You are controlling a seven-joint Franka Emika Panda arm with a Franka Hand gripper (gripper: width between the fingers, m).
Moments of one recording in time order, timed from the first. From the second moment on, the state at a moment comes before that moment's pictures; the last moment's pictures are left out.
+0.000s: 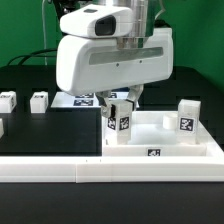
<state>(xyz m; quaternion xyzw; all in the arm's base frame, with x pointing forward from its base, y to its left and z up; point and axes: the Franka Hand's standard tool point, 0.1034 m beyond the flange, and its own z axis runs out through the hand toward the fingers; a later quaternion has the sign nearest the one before) 0.591 0.008 0.074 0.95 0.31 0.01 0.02</state>
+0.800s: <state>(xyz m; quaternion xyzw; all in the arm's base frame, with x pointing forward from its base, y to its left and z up) 0.591 0.009 0.074 1.00 0.05 0.01 0.01</state>
